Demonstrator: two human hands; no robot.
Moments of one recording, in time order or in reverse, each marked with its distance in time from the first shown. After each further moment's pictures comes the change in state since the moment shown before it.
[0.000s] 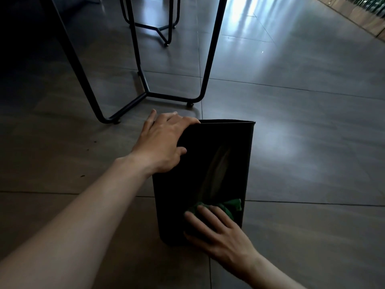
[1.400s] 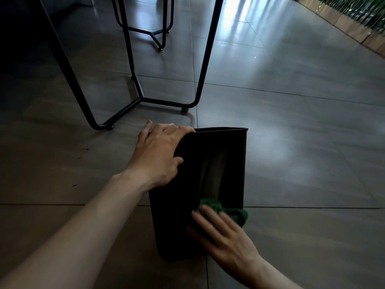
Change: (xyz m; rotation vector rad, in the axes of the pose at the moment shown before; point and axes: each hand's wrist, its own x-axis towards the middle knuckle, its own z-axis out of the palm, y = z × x) left_hand 0.000 -0.003 0.007 -0.015 0.081 0.010; right_hand -0.001 0.010 -0.003 0.046 0.120 0.136
